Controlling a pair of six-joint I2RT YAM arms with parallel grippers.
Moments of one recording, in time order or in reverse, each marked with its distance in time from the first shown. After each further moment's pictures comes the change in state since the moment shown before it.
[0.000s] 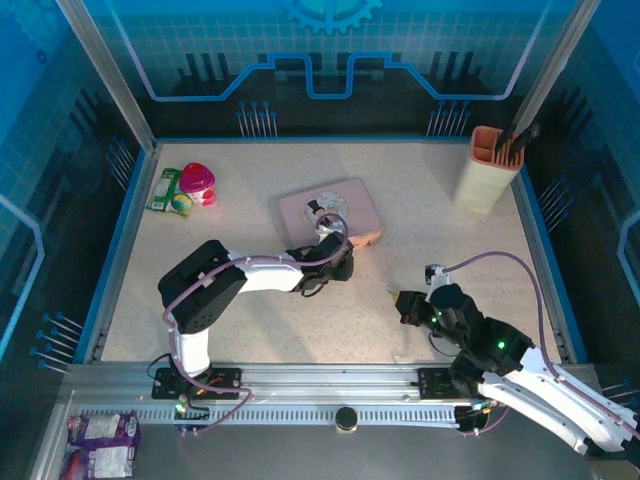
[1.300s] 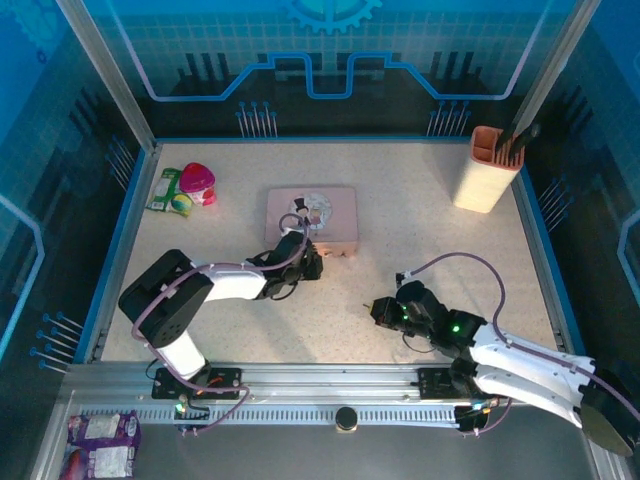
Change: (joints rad) left arm 0.160 -0.217 -0.319 0.223 0.187 -0.003; right arm 0.042 0.423 -0.124 0.415 -0.132 0.177
